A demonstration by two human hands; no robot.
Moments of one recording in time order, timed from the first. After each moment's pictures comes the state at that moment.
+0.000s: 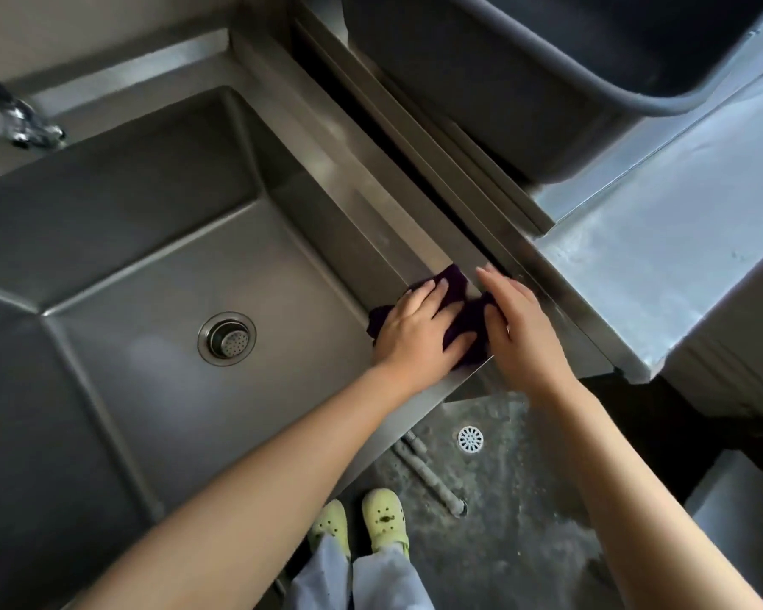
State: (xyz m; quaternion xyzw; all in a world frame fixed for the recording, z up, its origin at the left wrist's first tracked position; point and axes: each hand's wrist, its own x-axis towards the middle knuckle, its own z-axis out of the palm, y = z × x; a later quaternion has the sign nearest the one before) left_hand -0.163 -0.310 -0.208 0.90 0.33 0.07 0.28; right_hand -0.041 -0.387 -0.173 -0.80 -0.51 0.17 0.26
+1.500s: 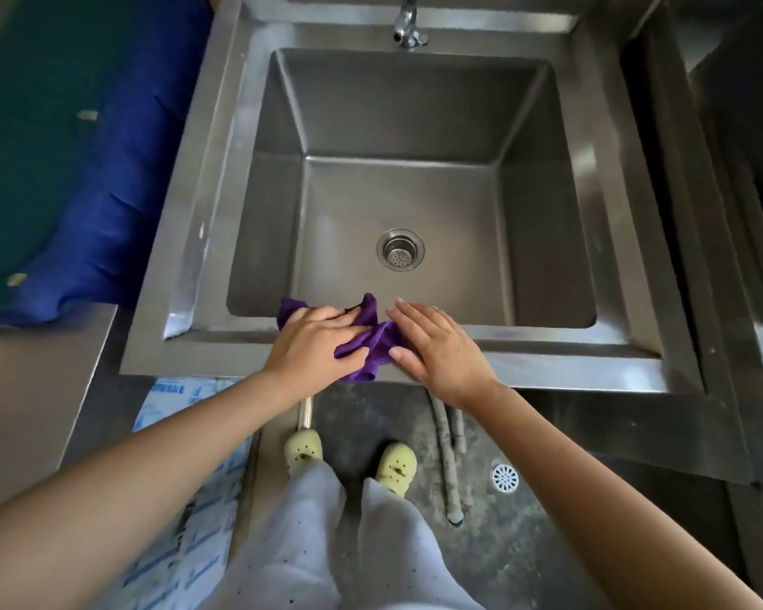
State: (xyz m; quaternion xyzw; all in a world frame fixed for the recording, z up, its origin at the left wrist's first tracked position) left_hand -0.443 -0.424 -0.170 0.75 0.64 0.02 0.19; right_hand -0.238 -0.386 -0.187 -0.43 -0.87 0.25 0.01
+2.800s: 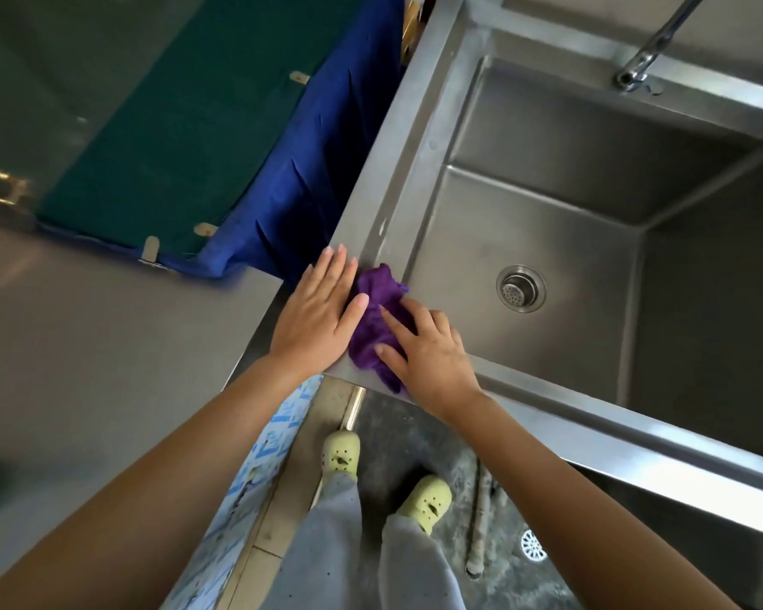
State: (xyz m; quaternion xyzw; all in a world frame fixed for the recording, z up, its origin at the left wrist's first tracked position) left_hand -0.628 -0.451 -0.197 0.60 0.78 0.12 0.15; right_hand -0.460 -0.403 -0.188 -0.38 -0.90 0.21 -0.03
